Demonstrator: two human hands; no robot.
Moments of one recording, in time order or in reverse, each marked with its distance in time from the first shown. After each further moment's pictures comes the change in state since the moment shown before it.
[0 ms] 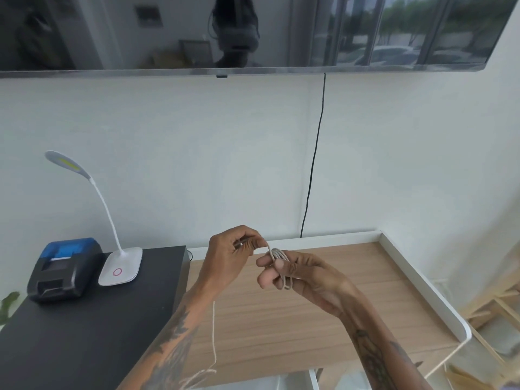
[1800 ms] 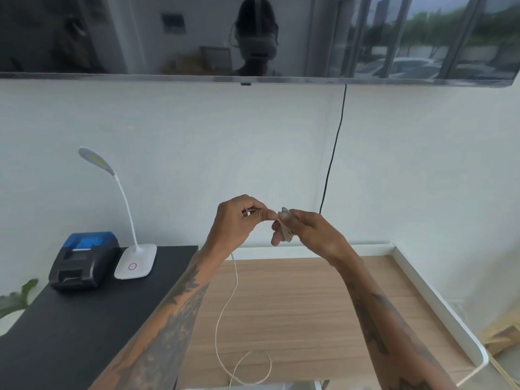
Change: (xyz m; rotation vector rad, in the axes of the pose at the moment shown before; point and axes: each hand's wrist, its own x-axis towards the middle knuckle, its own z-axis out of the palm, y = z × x) left_hand 0.048 0.024 -0.028 -0.011 0.075 0.039; right_hand 0.057 -0.048 -0.004 -0.841 0.289 -0.077
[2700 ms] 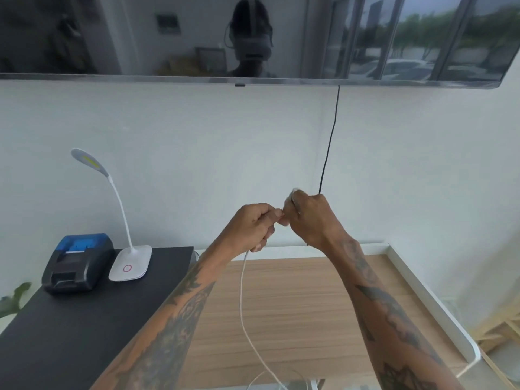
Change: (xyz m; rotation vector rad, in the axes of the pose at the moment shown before) left_hand -0.004 0.027 0.016 -0.099 -0.308 -0.256; right_hand 0.012 -0.021 -0.009 -0.496 0.330 -0.101
